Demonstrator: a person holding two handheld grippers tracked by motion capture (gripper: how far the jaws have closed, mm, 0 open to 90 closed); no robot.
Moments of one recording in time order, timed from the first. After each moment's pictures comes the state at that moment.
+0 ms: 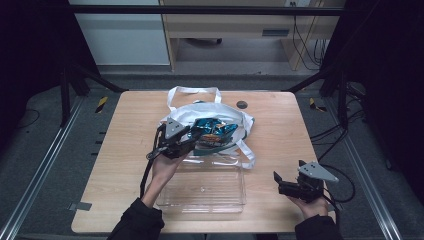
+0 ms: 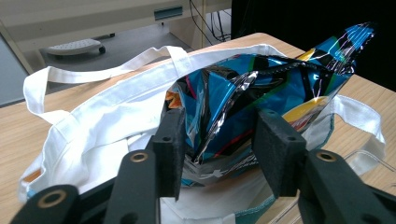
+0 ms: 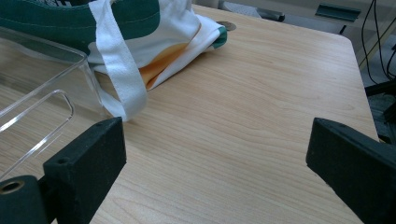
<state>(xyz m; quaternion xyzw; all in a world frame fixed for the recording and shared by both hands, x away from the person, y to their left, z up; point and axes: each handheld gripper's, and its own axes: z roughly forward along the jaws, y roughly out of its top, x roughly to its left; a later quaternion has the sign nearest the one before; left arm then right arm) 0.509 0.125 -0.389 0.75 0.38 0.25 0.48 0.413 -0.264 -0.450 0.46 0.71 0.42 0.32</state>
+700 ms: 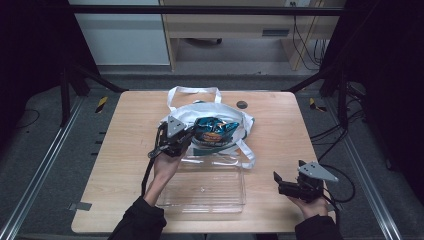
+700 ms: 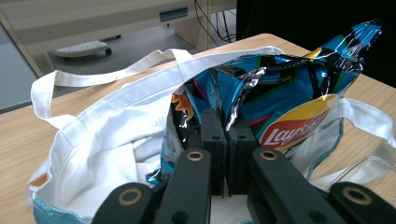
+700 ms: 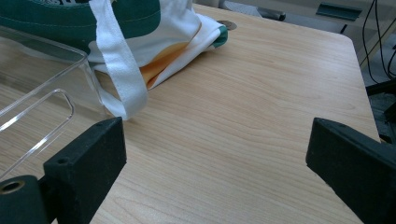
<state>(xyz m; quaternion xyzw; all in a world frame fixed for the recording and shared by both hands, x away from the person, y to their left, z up) 0.511 0.122 -0.387 0.74 0.39 0.27 0.47 0.413 -0.264 -0.451 0.47 0.71 0.42 0.31</state>
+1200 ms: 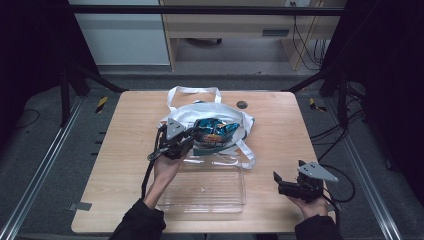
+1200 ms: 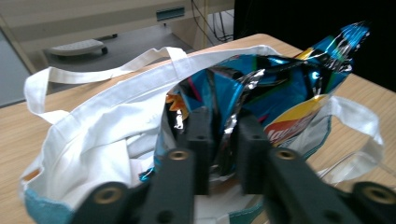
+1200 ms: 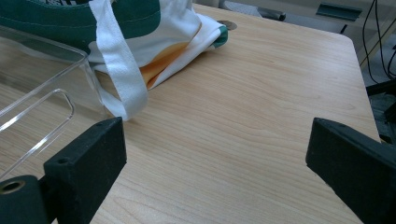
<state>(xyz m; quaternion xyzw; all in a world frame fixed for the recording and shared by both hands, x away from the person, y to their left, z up) 0.507 0.122 -0.388 0.74 0.39 0.26 0.48 0.413 -0.264 -0.451 0.47 0.71 0.42 0.31</state>
